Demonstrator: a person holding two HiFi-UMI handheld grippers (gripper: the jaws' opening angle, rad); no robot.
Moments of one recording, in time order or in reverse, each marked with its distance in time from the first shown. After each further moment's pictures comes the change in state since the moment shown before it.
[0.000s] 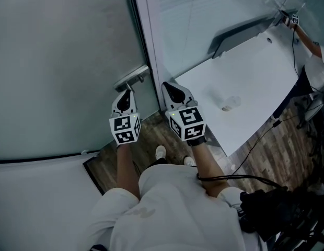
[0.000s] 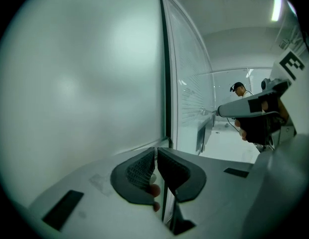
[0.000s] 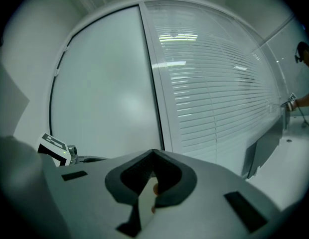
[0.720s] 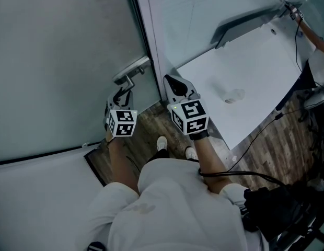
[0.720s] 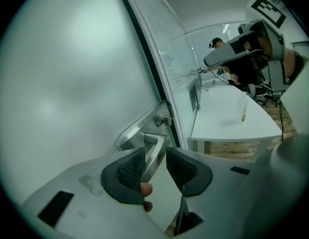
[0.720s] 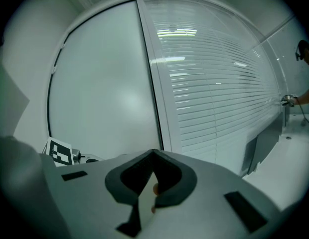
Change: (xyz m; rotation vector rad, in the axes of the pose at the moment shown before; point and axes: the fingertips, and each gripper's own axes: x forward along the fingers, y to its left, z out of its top) left arm 0.007 0.025 -0.073 0.379 0.297 -0.039; right arm 0.011 -0.003 -0.020 0.009 0.045 -0.004
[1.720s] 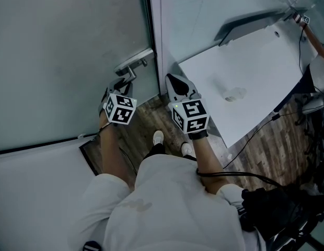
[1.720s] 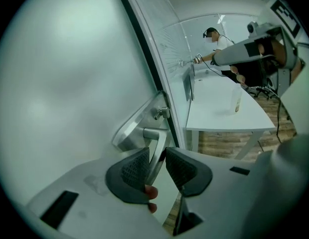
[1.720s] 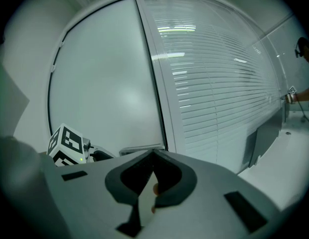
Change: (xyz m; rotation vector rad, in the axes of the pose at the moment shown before) left arm 0.012 0.002 -0.008 0.058 0.127 -0.090; right arm 0.001 0.008 -0.022 0.017 0.039 0.006
